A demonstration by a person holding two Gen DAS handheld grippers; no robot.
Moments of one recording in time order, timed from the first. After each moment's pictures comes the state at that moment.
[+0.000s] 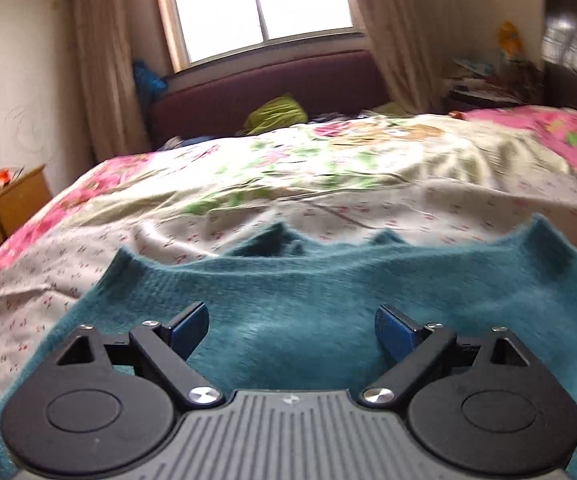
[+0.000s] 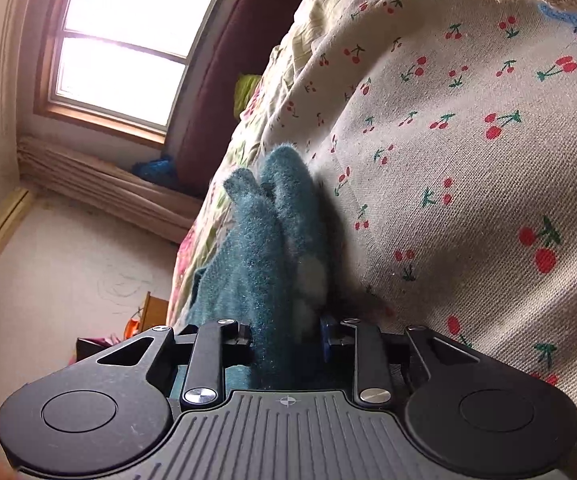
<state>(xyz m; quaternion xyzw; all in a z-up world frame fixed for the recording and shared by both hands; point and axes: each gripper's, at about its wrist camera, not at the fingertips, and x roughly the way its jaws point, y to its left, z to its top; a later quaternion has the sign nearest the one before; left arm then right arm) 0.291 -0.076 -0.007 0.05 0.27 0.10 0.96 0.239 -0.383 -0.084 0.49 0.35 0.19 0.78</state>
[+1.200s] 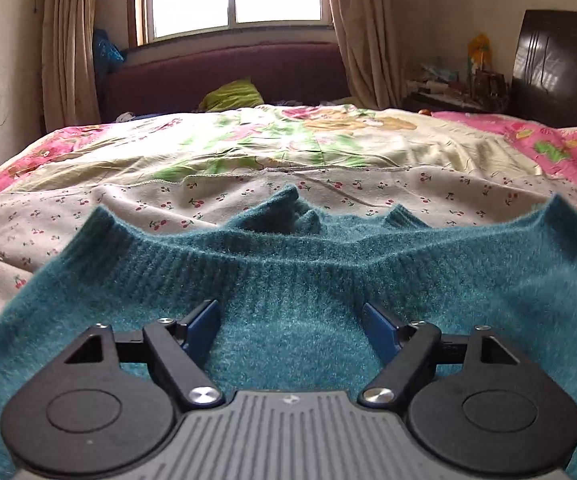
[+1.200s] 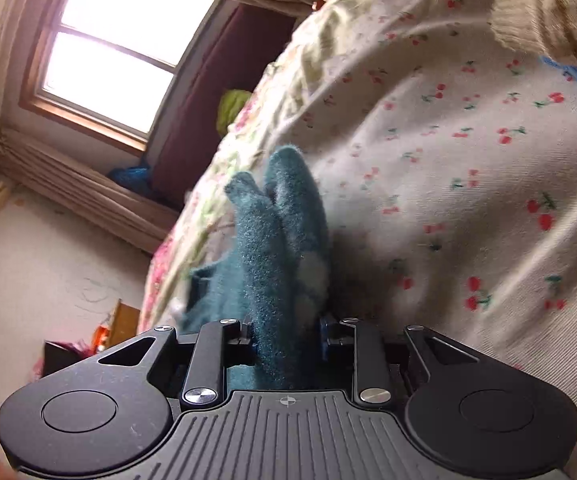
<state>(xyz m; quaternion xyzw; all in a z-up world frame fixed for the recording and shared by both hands) 0.291 -0.018 -0.038 0.01 0.28 -0.01 0.96 0.217 -0.355 -0.039 0.46 0.34 0.14 0.81</state>
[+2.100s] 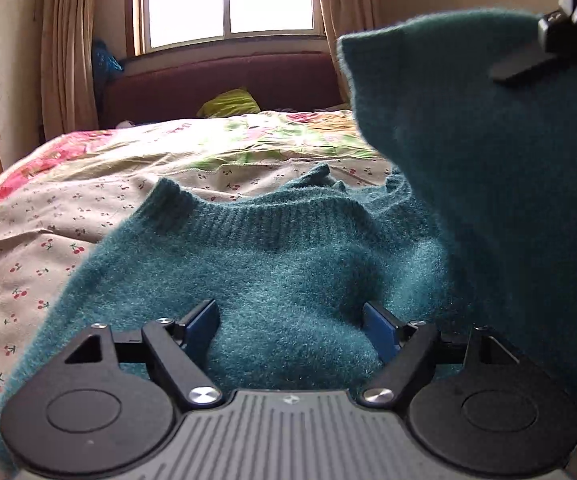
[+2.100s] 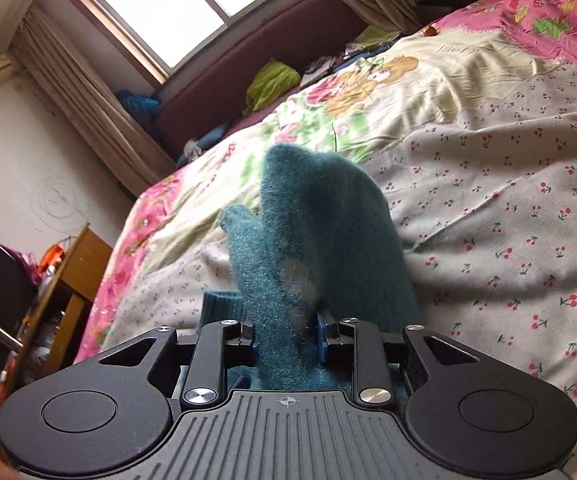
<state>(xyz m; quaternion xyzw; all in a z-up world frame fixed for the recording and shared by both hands) 0.225 0.030 -0.029 0.01 0.28 -0.03 0.96 0.226 -0.160 0.082 0.26 0.37 0.12 0.88</state>
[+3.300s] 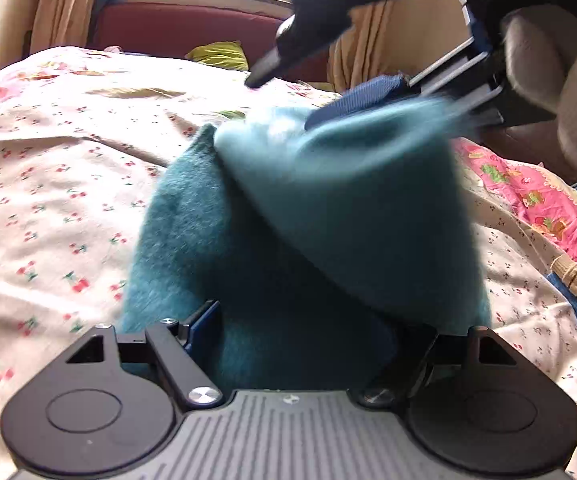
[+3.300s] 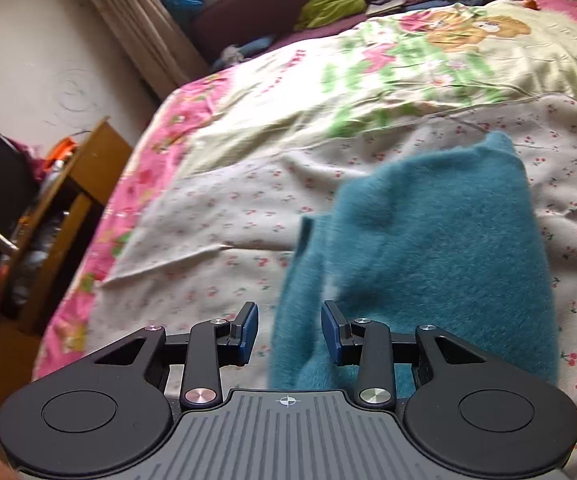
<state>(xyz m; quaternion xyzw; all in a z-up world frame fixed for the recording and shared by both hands) 0.161 0.108 -0.011 -0.12 0.33 -0.09 0.93 0.253 0.008 0.094 0.17 0.45 0.19 0.86</state>
